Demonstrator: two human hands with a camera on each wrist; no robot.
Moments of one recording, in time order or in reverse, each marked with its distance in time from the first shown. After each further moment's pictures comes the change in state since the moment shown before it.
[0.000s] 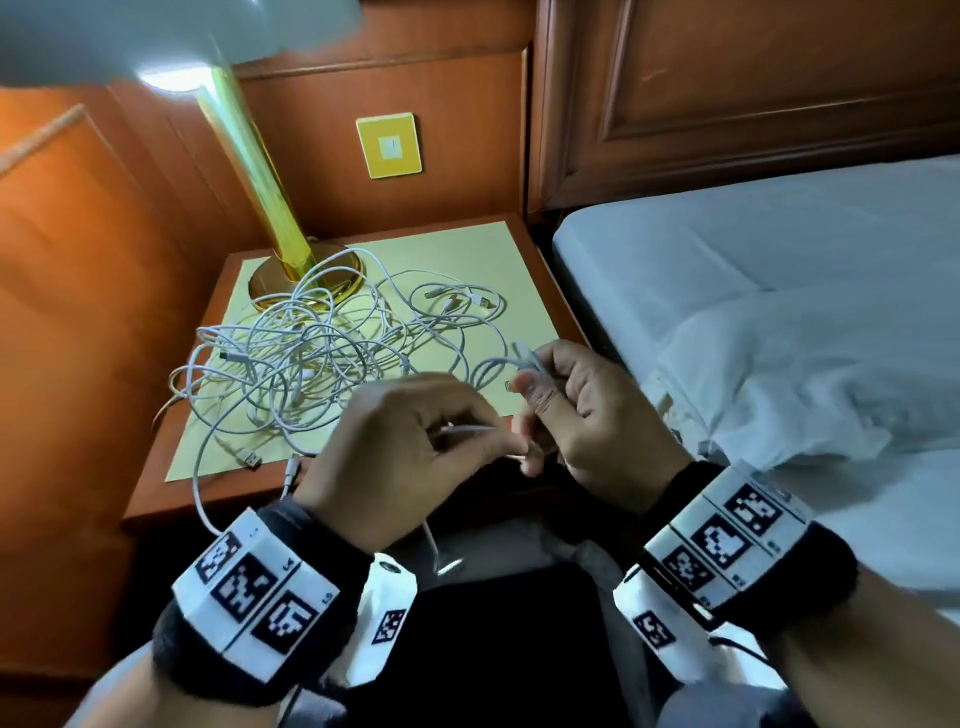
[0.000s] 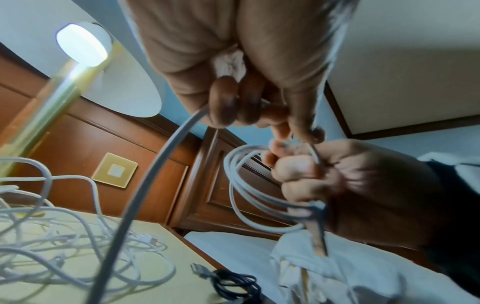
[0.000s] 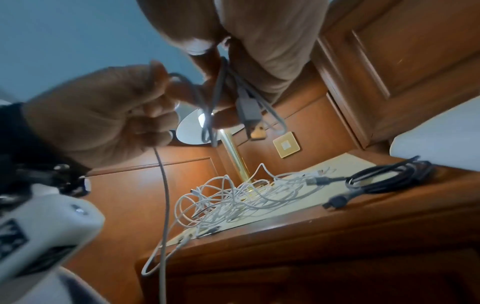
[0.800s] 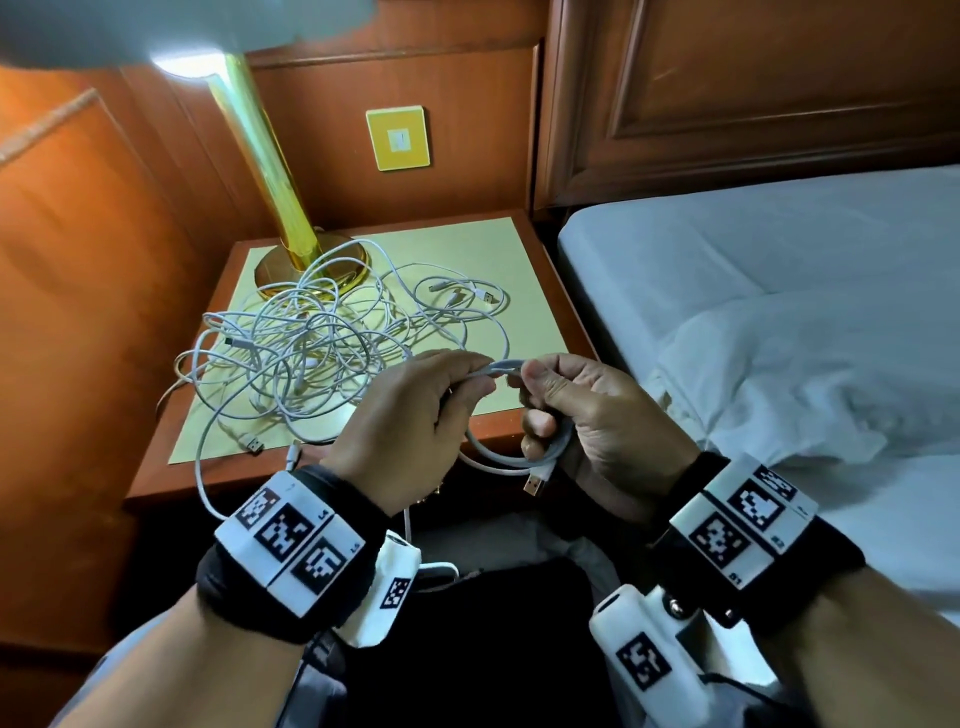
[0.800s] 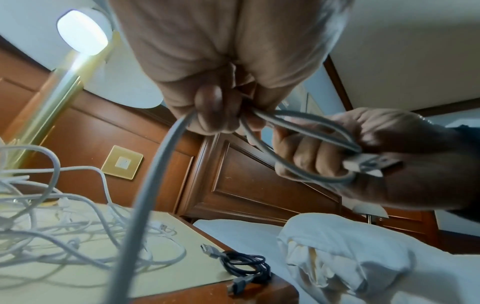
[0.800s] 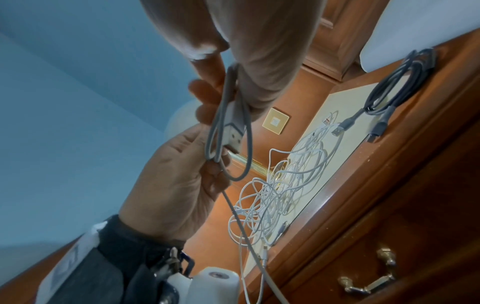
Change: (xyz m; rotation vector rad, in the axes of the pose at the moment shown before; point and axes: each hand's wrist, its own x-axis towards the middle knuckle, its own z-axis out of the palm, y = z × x) left_hand 0.006 -0.020 0.018 0.034 0.067 -0.124; right_hand 0.000 -0.008 0.007 0.676 -0.017 0.313
